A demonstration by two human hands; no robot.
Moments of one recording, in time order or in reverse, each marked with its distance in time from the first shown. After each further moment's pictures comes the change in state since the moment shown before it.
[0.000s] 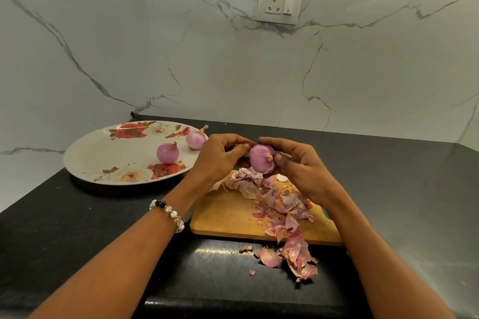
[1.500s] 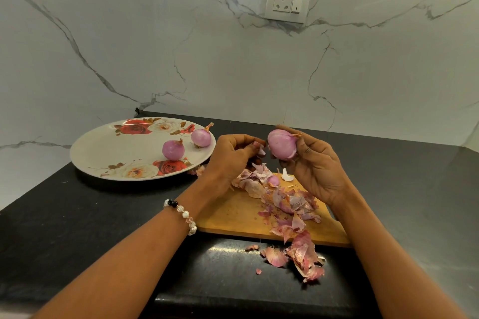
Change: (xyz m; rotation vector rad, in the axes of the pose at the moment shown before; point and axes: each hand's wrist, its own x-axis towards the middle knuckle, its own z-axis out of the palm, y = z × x) left_hand -0.006 0.007 0.012 -0.165 0.048 -0.119; right_hand 0.000 -0.009 0.003 0.588 0.114 0.019
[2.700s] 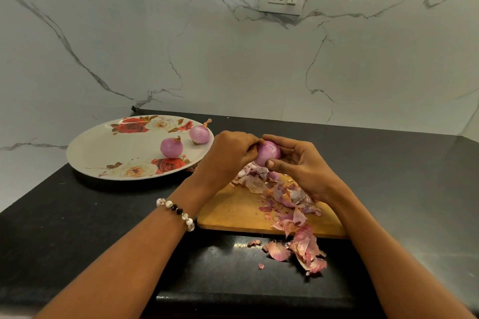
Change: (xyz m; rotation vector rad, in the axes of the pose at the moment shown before) left_hand 0.003 -0.003 -0.014 0.739 -0.046 0.721; right_hand -0.001 0.012 -0.004 -0.639 -0.090 0.046
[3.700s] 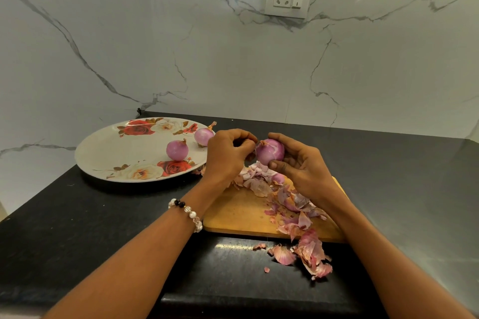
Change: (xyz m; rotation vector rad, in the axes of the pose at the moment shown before) left_hand 0.002 0.000 0.008 -0.429 0.169 -0.605; right_hand 0.002 0.007 0.010 -0.167 0.095 -0.134
